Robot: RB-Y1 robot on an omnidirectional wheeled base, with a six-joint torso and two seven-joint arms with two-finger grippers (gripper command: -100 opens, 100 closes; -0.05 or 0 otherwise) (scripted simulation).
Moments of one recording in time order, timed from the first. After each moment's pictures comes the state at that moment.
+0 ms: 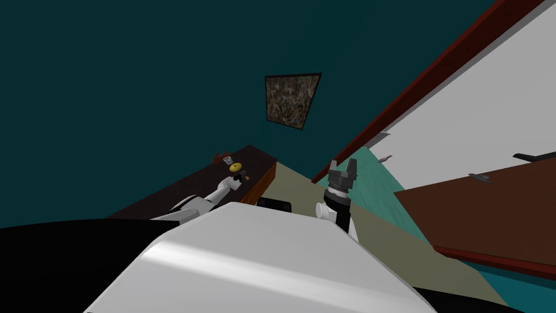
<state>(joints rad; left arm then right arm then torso) -0.17 0.46 -0.20 -0.76 -0.02 0.20 0.02 0.53 -0.01 -0.04 -2.24 0.05 -0.54 -0.08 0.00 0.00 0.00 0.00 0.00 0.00</state>
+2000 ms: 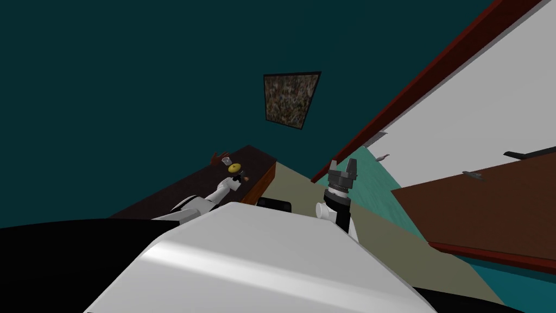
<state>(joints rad) -0.17 0.45 -0.17 -0.72 -0.04 0.18 0.01 0.53 -0.01 -0.04 -2.24 0.05 -0.54 -0.08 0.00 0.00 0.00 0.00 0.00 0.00</state>
